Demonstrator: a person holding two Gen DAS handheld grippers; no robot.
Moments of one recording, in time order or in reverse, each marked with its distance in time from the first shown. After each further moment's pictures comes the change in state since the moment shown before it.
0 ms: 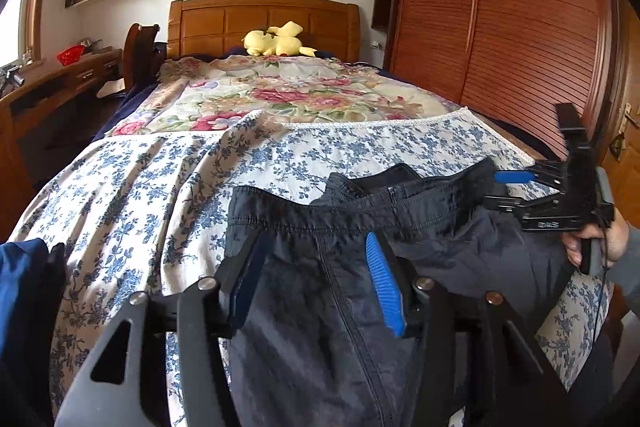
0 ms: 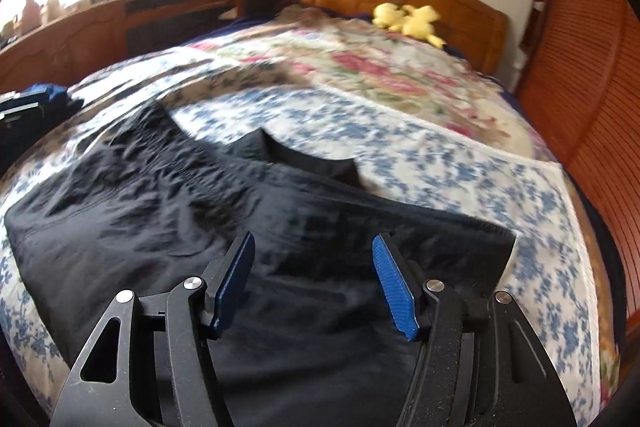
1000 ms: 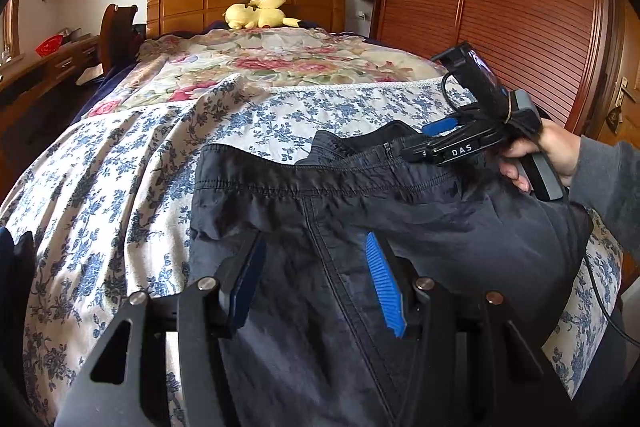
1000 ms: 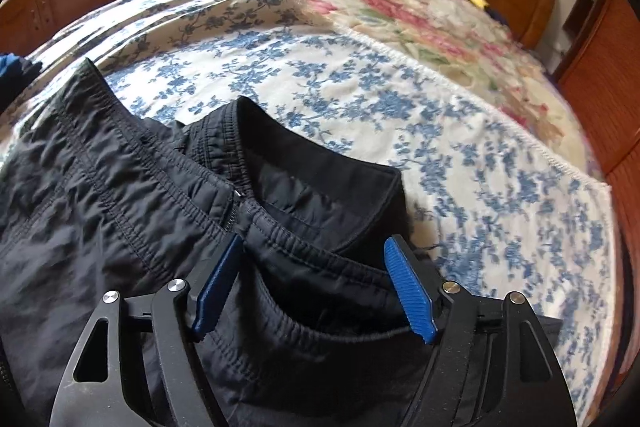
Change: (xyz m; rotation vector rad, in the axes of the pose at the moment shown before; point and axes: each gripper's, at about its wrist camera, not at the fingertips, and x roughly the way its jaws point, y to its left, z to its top) left arm 0.047 -0.007 -0.024 0.036 0.098 -0.037; right arm 0.148 -0.008 0.054 -0.062 0.226 0.060
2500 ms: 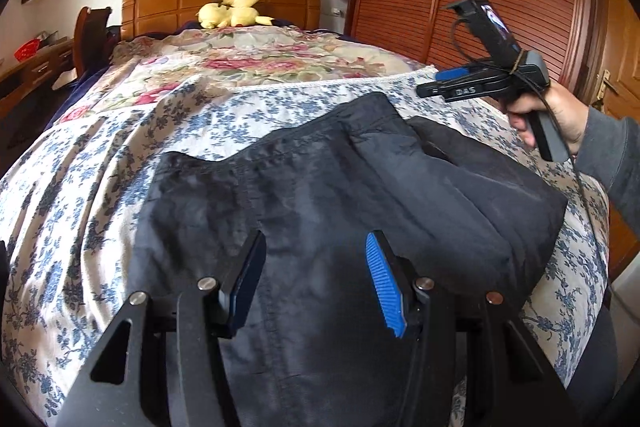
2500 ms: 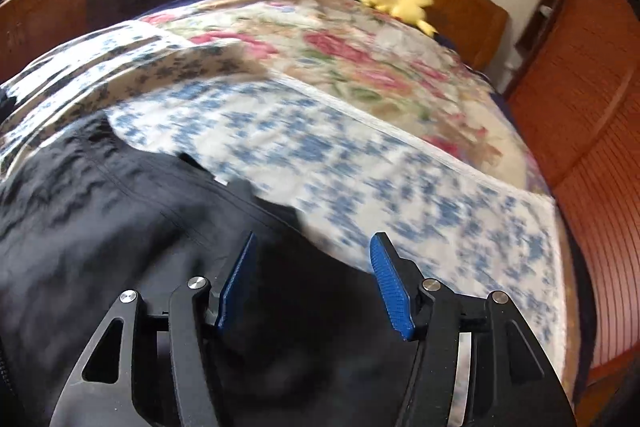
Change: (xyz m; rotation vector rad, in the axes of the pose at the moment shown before) left arm 0.014 -0.042 0.006 0.033 0.008 -0.080; right arm -0.064 -0.052 0.004 0.041 -0.097 -0.200
